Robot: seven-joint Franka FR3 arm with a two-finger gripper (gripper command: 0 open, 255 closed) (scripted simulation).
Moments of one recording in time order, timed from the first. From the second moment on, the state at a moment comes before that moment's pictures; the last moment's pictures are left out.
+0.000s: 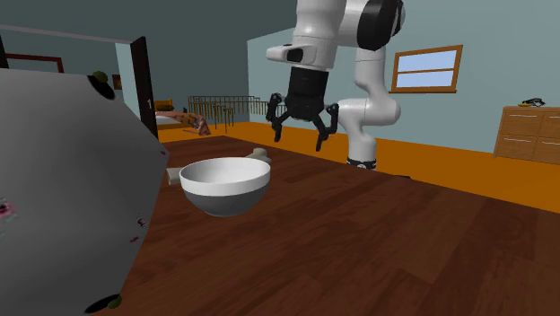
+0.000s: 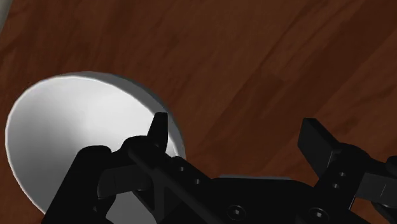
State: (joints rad) arm -0.10 0.07 -0.13 -1.94 -0.18 1.96 -0.15
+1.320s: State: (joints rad) arm -0.13 0.40 -0.15 -1.67 -0.18 2.04 -0.20
